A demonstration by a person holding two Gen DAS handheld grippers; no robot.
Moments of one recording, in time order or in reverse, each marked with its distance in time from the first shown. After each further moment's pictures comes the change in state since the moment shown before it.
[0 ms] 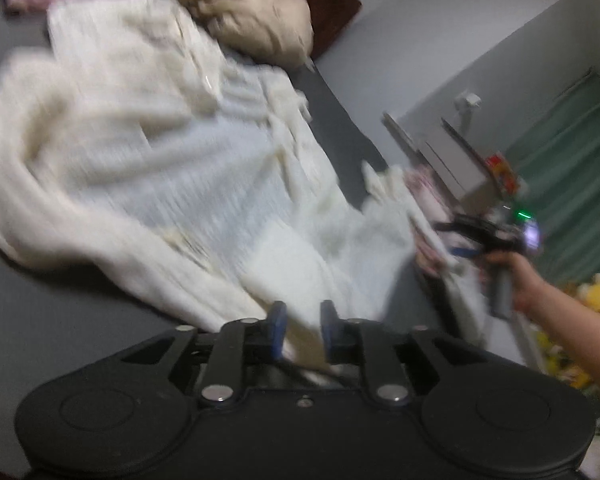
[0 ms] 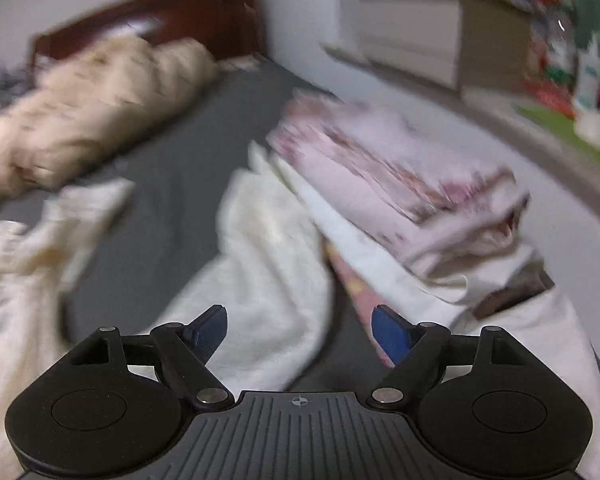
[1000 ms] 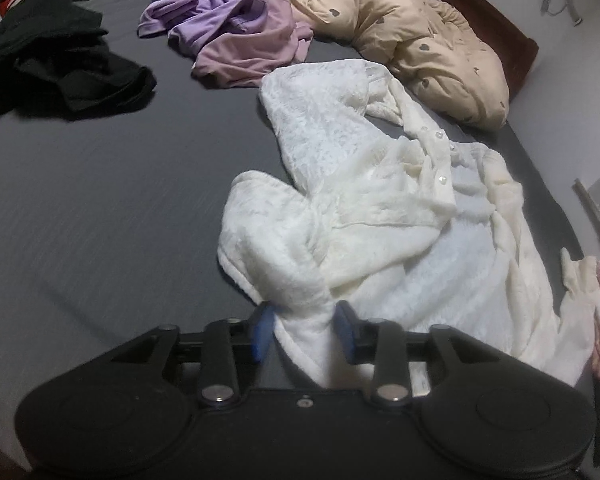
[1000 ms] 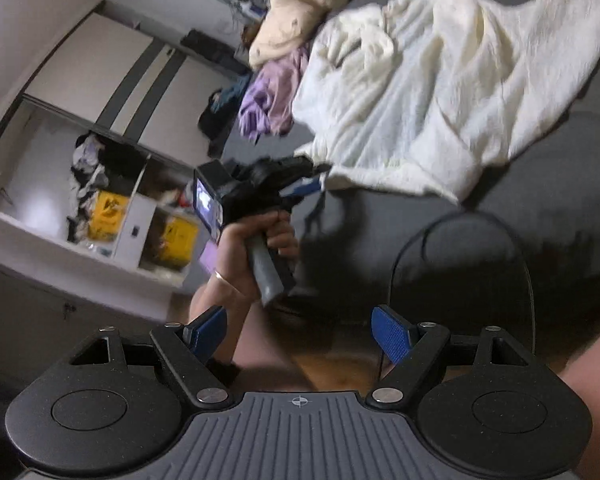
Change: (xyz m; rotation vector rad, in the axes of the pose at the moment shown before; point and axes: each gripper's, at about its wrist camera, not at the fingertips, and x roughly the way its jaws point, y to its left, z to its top) left arm -0.006 0.067 0.071 -0.173 -0.051 0.513; right arm -0.221 0.187 -0.202 0.117 0.428 0.737
